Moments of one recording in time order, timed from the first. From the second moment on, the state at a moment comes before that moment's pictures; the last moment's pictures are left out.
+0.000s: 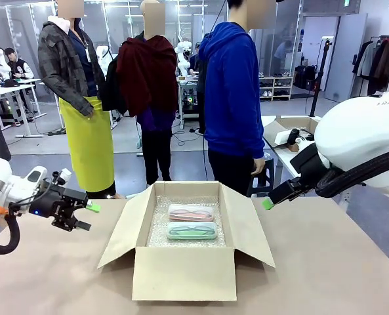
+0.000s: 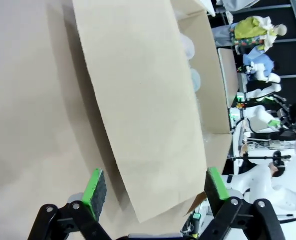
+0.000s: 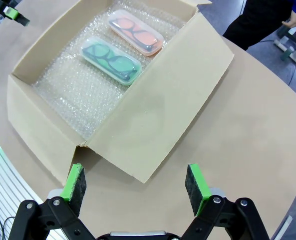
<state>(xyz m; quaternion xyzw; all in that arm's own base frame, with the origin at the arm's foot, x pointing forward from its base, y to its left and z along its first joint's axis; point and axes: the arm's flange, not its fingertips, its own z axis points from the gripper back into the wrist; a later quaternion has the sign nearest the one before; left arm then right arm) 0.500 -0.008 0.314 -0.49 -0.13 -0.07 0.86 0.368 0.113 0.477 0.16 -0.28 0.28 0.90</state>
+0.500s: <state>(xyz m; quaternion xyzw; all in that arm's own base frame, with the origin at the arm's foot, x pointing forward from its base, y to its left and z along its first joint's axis) 0.499 -0.028 0.267 -0.52 -0.12 -0.03 0.85 0.368 0.113 0.477 0.16 -0.28 0.28 0.90</state>
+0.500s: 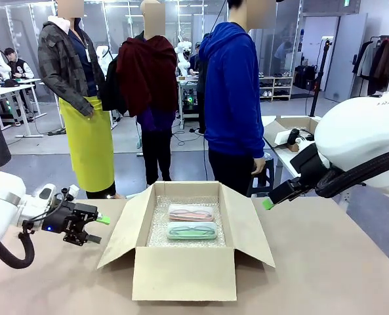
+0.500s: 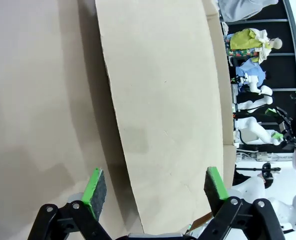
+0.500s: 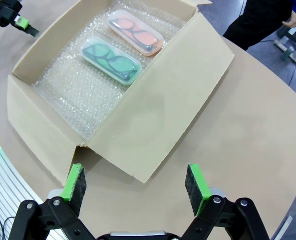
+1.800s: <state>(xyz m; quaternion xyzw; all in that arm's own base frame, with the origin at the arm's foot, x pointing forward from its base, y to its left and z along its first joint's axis) 0.494 -0.041 0.258 -0.60 -0.09 -0.01 0.80 0.368 0.113 0.477 0.16 -0.28 0.28 0.90</state>
